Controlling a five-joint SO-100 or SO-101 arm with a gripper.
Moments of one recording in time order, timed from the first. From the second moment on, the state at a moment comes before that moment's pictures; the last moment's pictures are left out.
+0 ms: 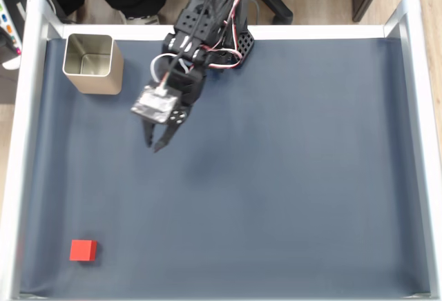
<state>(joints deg) 24.0 135.3 133.6 40.9 -96.4</state>
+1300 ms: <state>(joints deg) 34.3 70.9 79.0 21.7 -104.2</state>
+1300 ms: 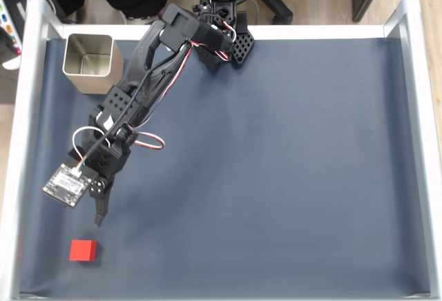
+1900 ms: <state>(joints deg) 34.4 52.7 71.1 -0.1 -102.3</state>
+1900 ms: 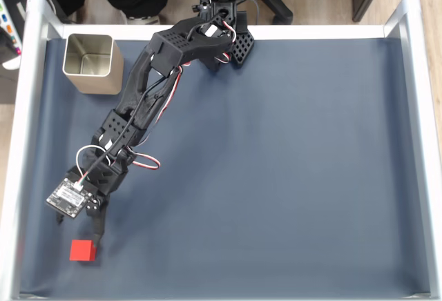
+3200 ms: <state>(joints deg) 31.6 38.4 62.5 -13.6 -100.1</state>
